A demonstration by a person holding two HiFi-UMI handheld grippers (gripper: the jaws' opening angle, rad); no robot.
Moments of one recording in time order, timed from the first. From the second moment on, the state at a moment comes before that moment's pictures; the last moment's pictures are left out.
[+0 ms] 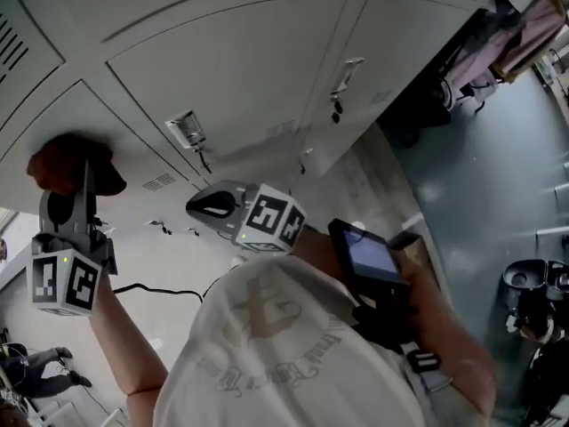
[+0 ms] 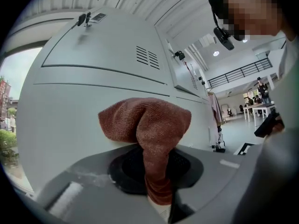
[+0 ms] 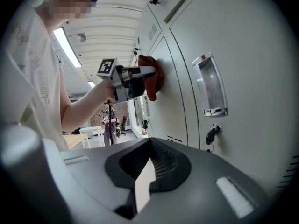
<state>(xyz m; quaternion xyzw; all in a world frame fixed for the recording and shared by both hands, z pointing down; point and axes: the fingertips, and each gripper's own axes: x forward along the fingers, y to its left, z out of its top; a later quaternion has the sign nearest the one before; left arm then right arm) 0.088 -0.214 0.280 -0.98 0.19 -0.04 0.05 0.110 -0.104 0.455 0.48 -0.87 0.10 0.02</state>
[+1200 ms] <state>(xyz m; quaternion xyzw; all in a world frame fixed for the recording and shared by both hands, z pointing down) 0.190 -0.143 0.303 -0.98 0.16 -0.08 0.09 0.146 -0.038 0.475 0.44 -0.89 0.11 0.01</state>
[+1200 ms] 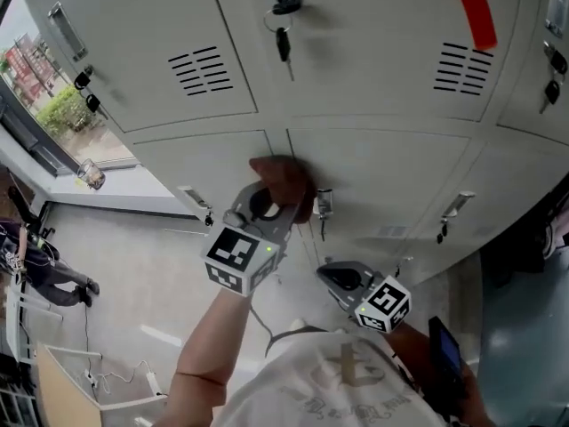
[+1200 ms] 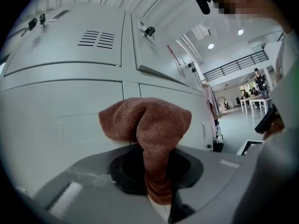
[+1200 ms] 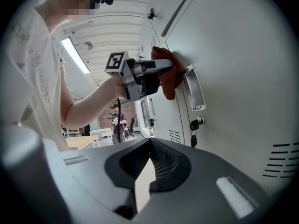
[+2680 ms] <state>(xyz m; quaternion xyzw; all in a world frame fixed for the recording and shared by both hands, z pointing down) 0.142 -0.174 0.240 -0.98 0.12 -0.09 0.11 0.108 -0.054 0.471 0.45 -0.89 0.10 0.02</state>
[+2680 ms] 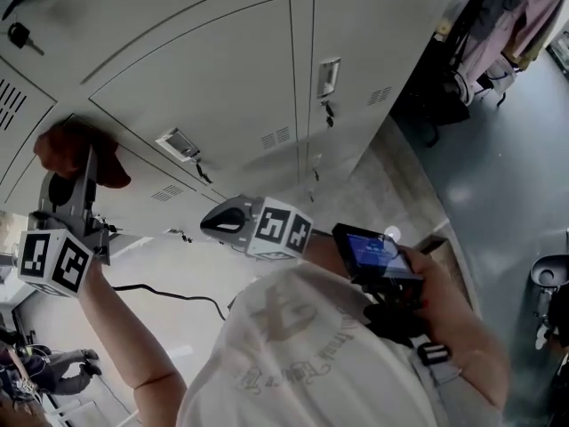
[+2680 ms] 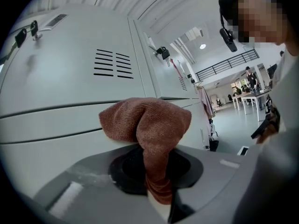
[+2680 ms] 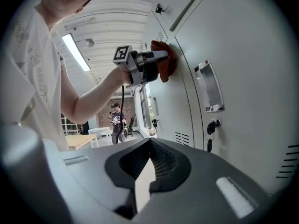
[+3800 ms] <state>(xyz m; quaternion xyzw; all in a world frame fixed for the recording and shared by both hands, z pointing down) 0.081 -0.215 0.239 -0.98 0.12 -0.08 0.10 0.052 -0.095 0.468 0.46 -0.88 0.12 0.01</state>
